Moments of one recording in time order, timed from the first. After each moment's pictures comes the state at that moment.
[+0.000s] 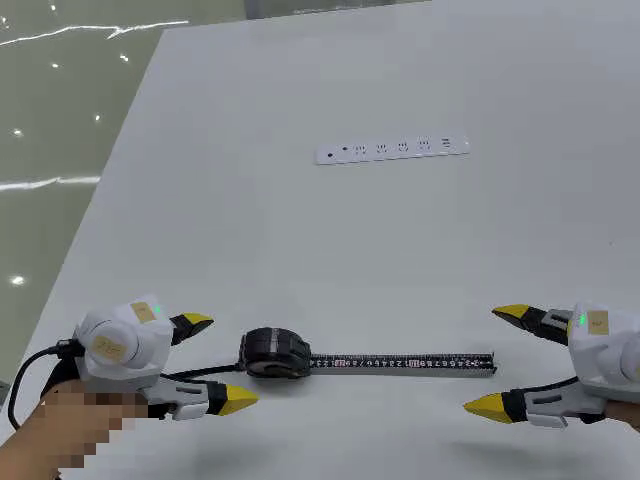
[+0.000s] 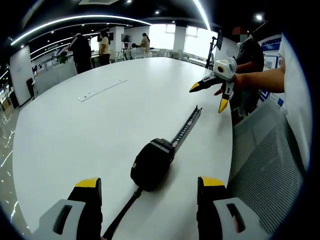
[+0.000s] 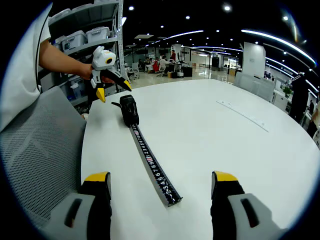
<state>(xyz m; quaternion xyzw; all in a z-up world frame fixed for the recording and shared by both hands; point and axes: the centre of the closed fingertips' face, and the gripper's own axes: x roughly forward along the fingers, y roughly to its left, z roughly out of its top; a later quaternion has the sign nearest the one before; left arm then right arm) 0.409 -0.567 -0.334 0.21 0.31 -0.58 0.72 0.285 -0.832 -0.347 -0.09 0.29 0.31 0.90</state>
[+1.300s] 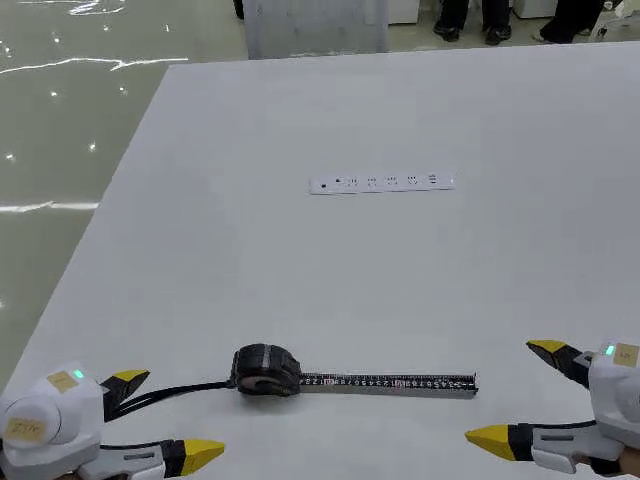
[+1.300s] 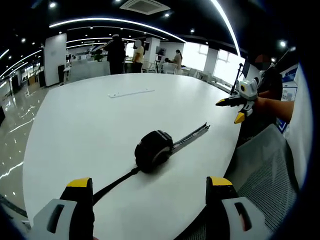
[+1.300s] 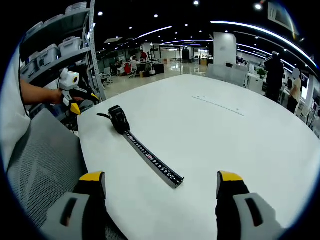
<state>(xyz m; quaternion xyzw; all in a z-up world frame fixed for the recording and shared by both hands) 0.381 -0.508 -0.315 0.11 0.31 -0.49 0.80 0.242 -0.841 -0.311 -0.03 0.31 0.19 0.93</state>
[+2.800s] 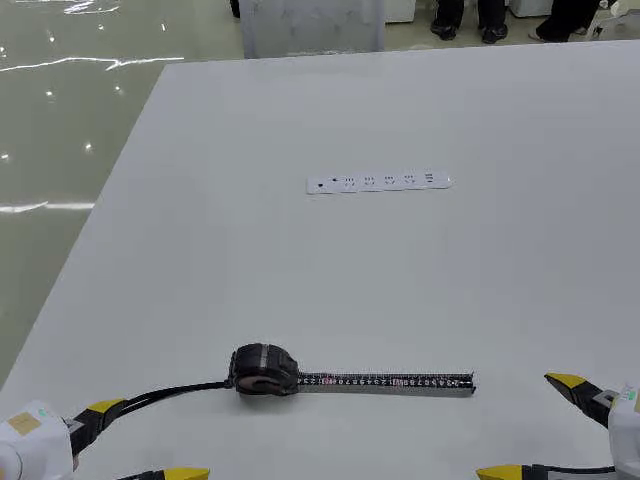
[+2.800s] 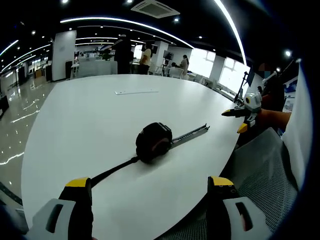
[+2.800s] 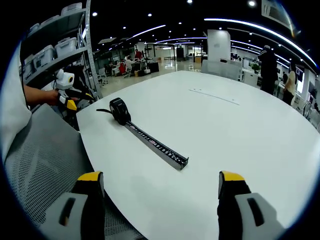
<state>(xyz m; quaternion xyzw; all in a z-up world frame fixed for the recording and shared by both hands) 0.363 -0.489 -0.319 0.07 0.32 -0.47 0.82 0.210 -0.839 -0.328 -0.02 0.32 0.17 0.93</state>
